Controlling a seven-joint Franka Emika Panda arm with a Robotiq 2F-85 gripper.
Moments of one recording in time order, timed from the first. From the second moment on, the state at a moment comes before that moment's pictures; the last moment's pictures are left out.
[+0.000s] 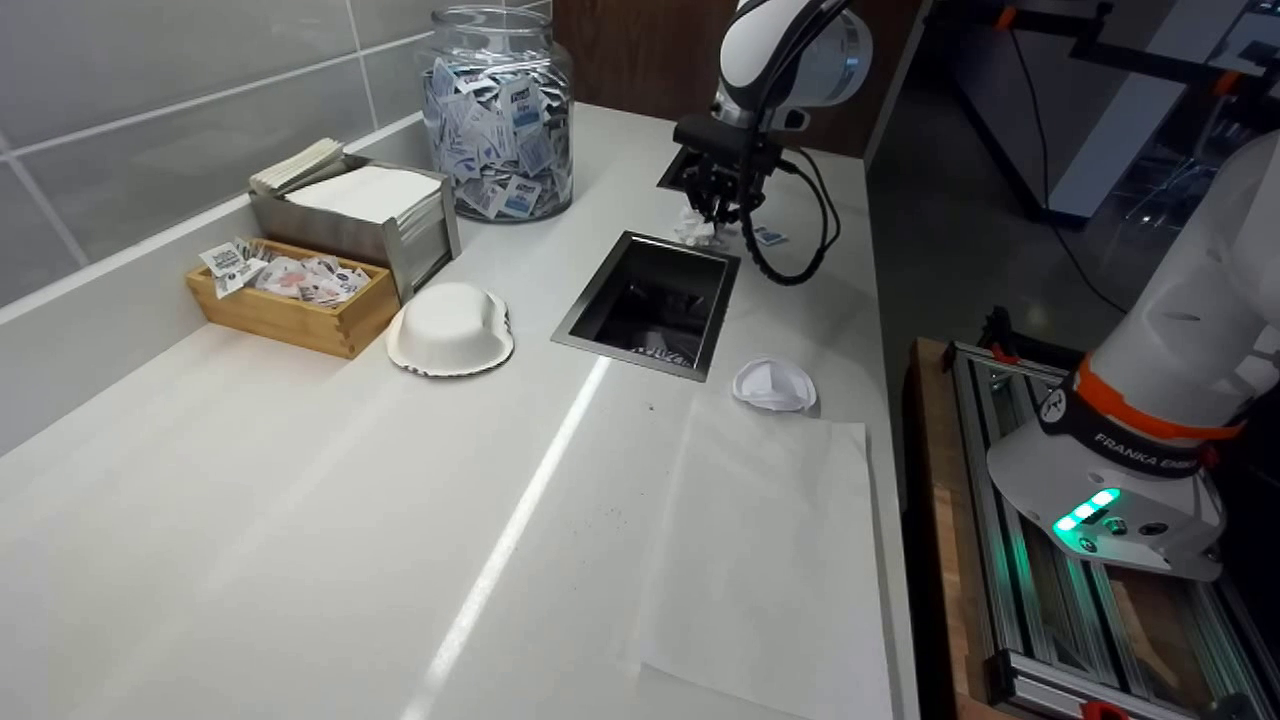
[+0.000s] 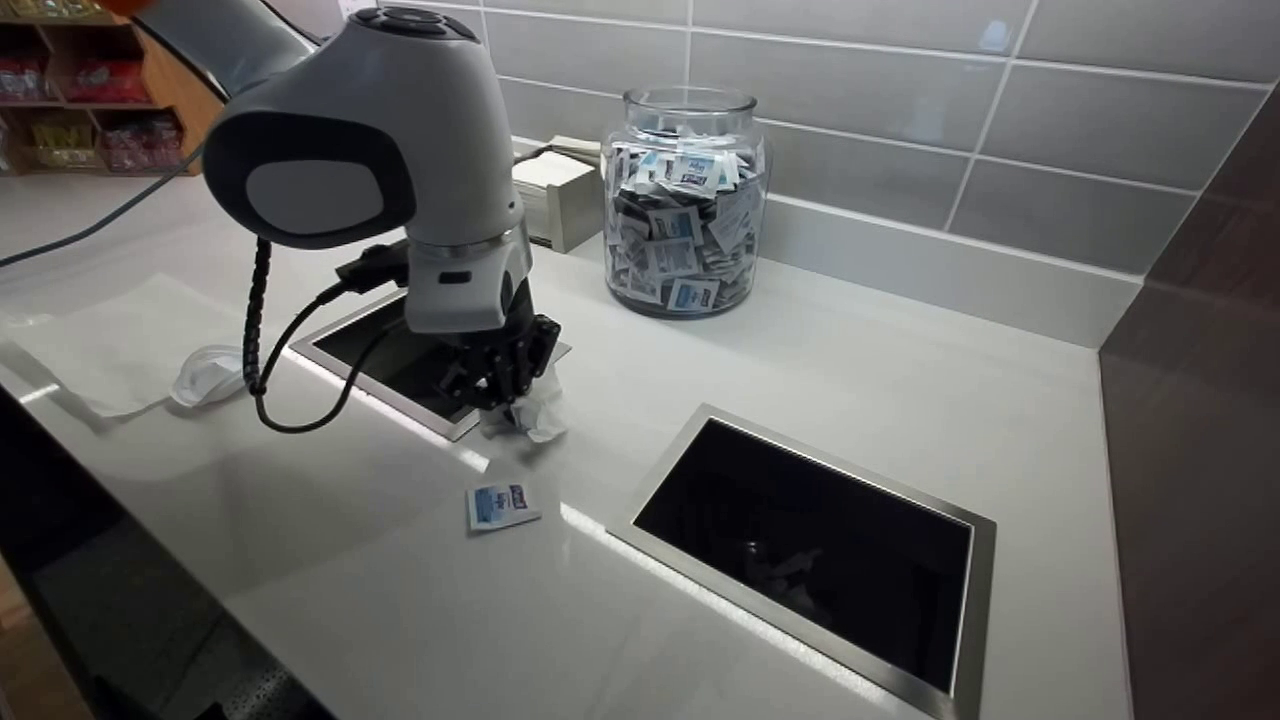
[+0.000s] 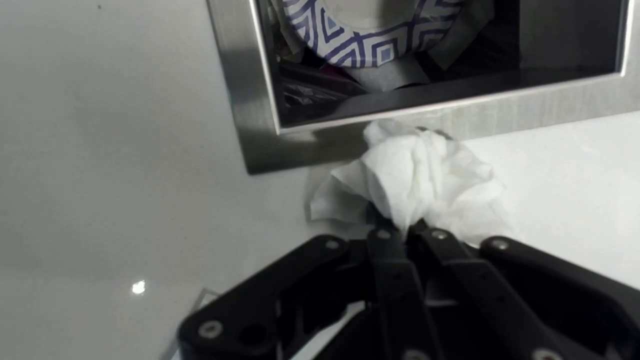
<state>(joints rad) -0.25 0.23 -0.21 -2.32 0.20 2.61 1.03</state>
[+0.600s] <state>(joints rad) -0.26 0.21 -0.29 -2.30 0.20 2.61 1.03</state>
